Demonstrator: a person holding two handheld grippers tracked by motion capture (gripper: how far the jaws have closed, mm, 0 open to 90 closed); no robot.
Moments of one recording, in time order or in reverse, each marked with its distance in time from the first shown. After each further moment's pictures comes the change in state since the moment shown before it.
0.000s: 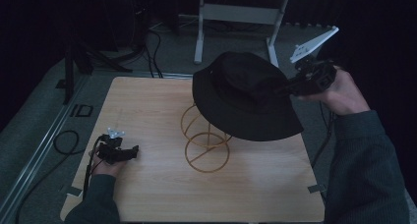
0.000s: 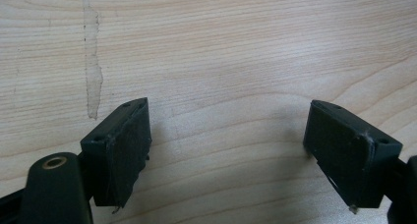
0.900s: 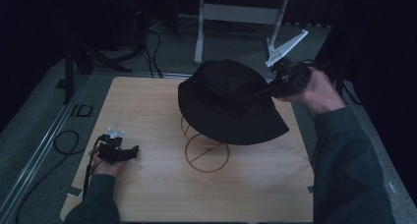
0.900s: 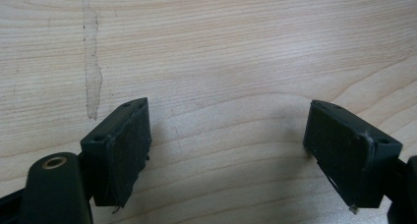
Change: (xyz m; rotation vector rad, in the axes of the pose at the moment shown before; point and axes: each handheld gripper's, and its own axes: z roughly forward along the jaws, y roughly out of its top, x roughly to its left) left arm 0.000 0.000 0.000 0.000 0.000 0.001; right arm 0.010 0.024 0.036 0.042 0.046 -0.052
